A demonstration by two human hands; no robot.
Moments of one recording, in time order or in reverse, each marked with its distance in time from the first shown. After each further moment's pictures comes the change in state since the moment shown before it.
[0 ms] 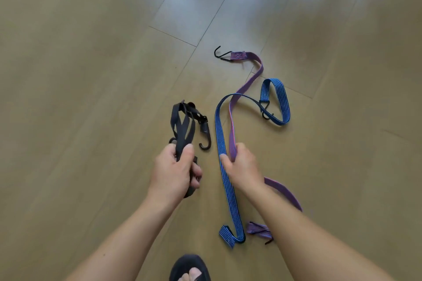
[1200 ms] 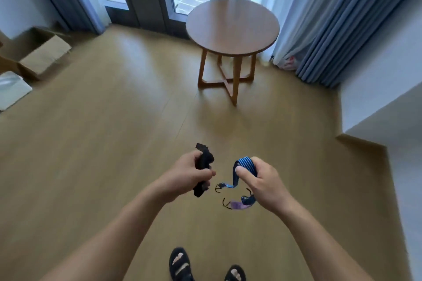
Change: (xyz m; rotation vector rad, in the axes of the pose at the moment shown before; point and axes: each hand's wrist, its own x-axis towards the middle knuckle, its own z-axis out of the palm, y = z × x) left_hand -0.441 0.465 -0.085 0.245 -0.699 0.274; right_hand -0.508 -0.227 -0.532 0.432 0.210 -0.203
